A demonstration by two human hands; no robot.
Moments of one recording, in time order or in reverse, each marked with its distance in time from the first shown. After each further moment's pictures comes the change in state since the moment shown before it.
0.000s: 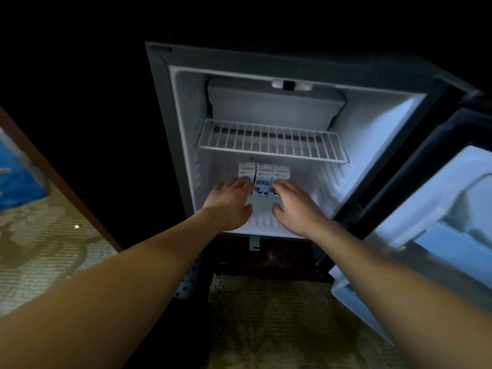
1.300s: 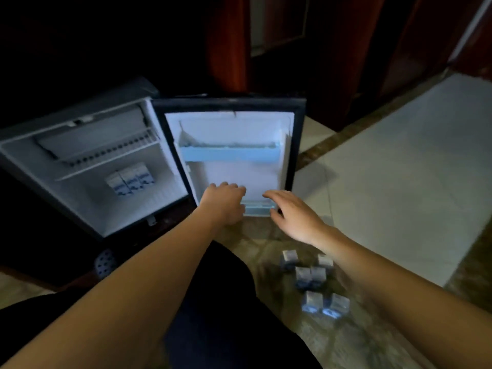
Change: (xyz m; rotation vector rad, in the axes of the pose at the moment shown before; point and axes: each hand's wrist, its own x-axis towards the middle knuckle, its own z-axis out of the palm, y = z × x) left_hand -0.204 0.364 -0.058 0.375 -0.214 0.564; right_hand -0.490 0.019 -0.099 0.181 0.320 0.450
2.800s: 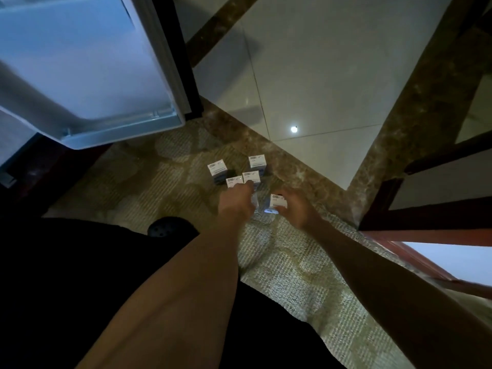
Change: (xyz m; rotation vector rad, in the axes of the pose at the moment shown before) left_hand 0.031 0.233 0.233 -0.349 -0.307 0.151; right_hand -0.225 0.208 0.162 0.212 -0.111 0.731
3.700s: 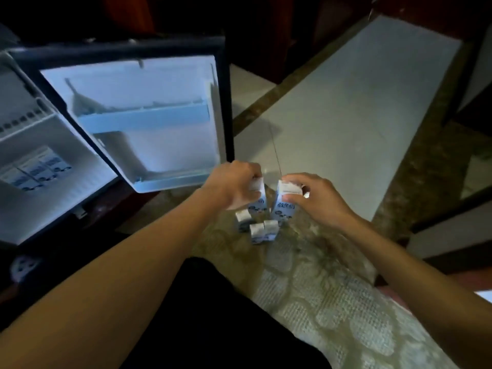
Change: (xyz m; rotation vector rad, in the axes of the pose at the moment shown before) left_hand -0.092 -0.010 -0.222 0.113 0.275 0.223; right_hand -0.059 -0.183 -0.164 0.141 0.259 -0.344
